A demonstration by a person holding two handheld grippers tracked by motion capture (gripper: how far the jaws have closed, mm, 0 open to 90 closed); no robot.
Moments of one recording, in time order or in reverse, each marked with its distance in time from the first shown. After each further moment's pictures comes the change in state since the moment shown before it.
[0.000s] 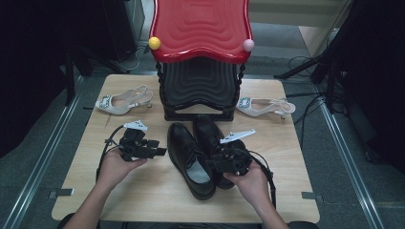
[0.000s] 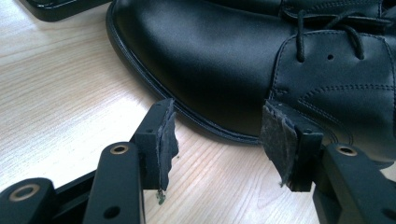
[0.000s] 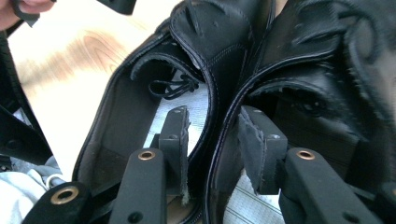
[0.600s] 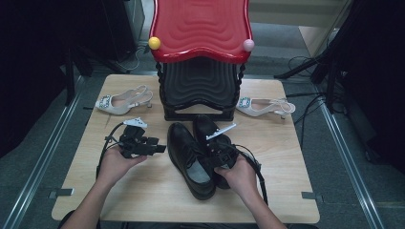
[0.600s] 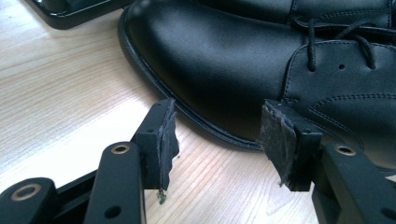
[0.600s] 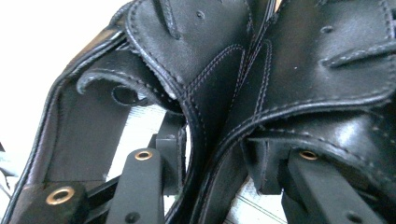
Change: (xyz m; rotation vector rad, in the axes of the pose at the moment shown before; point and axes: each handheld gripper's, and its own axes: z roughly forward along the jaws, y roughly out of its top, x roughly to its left) left arm 0.006 0.005 -0.001 -0.003 0.015 -0.001; right arm -0.002 0.021 0.038 0.153 -0.065 -0.015
